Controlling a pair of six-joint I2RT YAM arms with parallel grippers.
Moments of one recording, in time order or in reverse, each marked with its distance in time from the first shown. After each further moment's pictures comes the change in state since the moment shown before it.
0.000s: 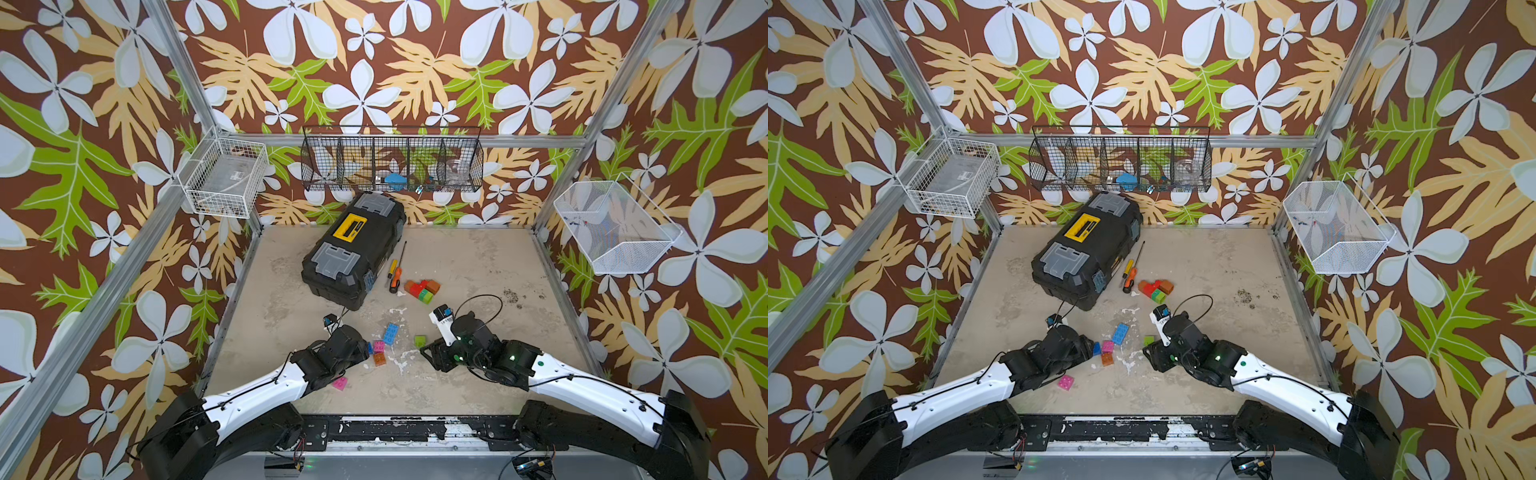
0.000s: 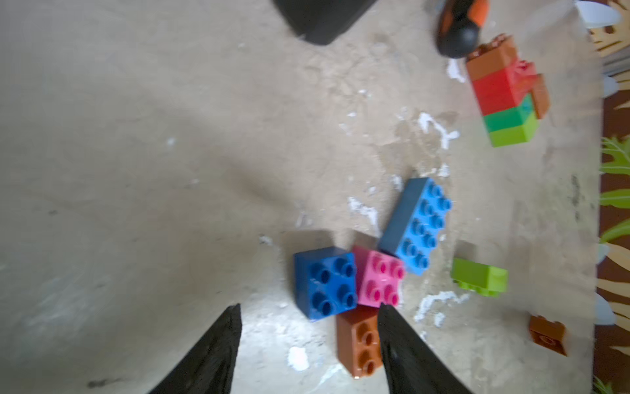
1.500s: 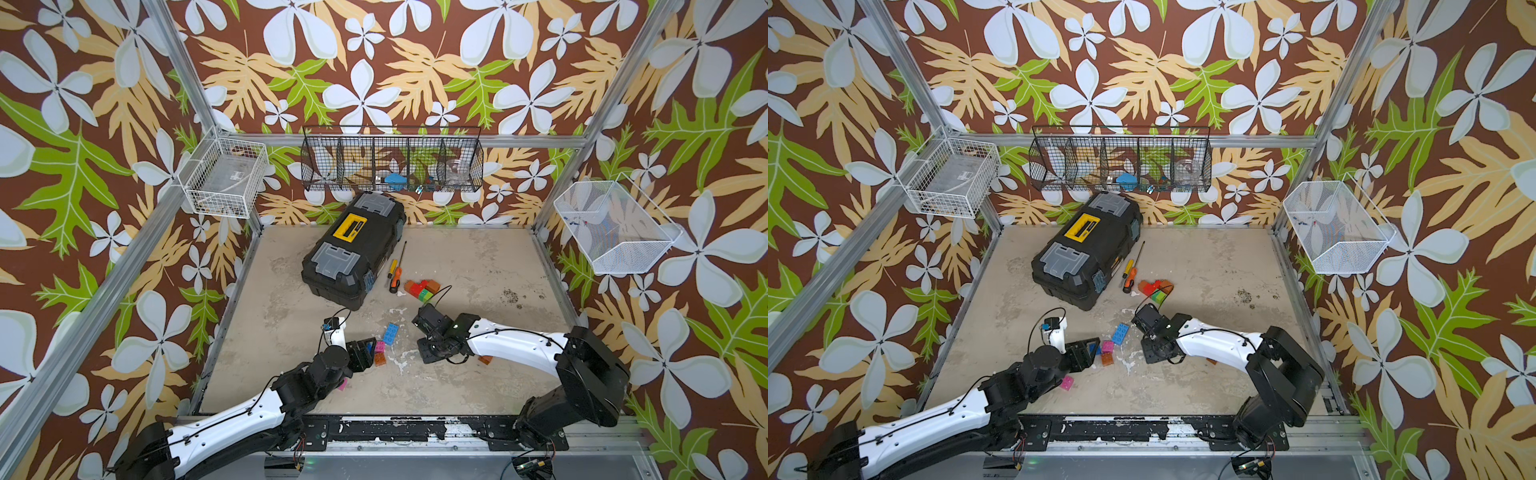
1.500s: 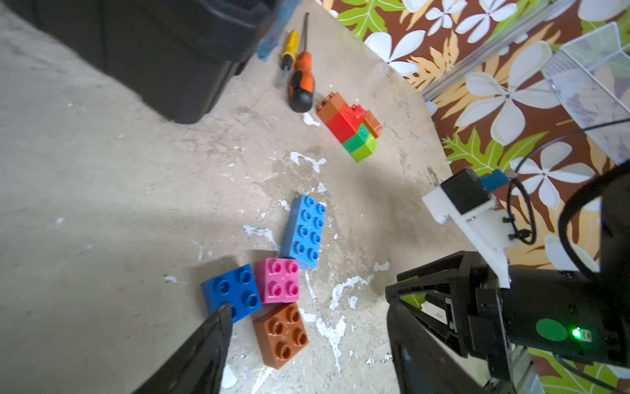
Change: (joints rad) left arm -0.188 -0.262 -0.155 0.330 -0.132 0.226; right arm -0.021 0.497 0.288 -0.308 0.046 0.048
